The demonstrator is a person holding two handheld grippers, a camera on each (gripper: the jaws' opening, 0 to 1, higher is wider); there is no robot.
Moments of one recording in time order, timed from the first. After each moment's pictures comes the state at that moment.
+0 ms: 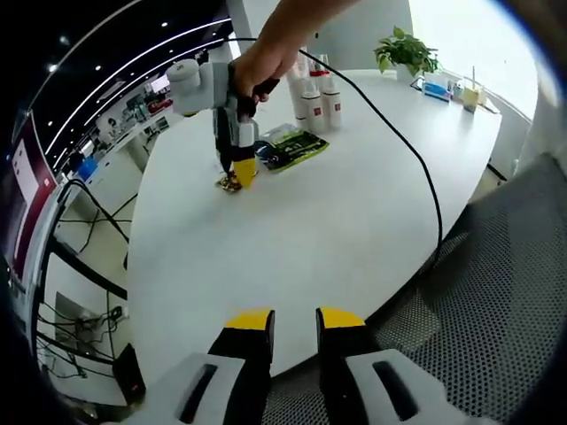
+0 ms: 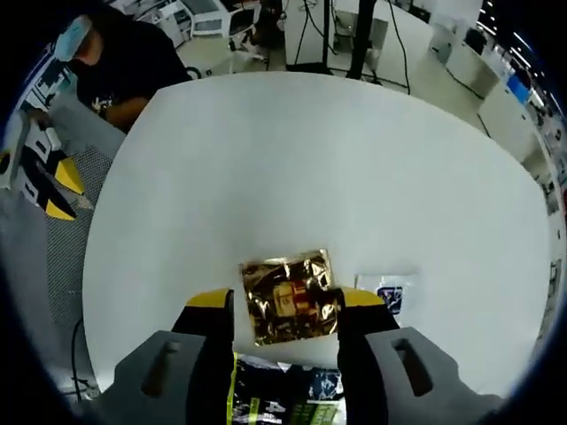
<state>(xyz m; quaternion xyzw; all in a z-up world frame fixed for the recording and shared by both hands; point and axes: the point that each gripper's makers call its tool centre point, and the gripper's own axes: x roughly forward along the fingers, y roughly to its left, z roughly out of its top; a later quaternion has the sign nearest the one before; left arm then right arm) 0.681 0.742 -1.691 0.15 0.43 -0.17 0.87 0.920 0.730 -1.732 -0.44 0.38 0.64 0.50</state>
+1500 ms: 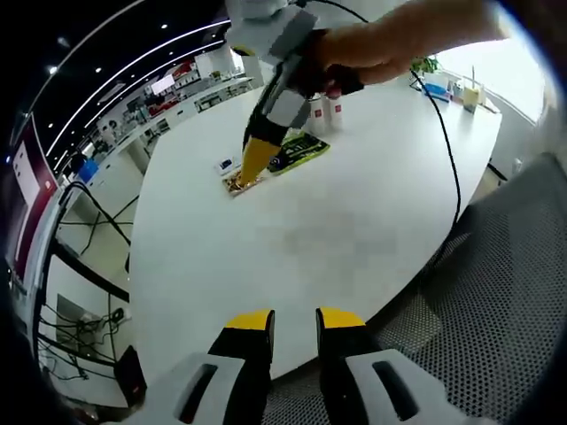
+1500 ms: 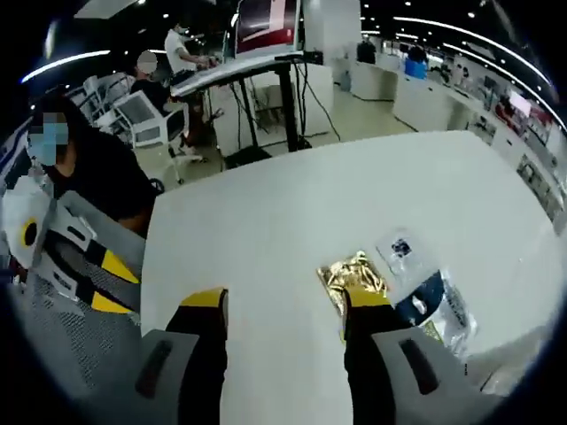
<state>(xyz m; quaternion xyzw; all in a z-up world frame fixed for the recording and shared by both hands) 0.684 0.743 -1.689 0.16 0.43 -0.17 0.87 0.829 0.708 -1.648 -0.18 0.29 0.58 0.73</state>
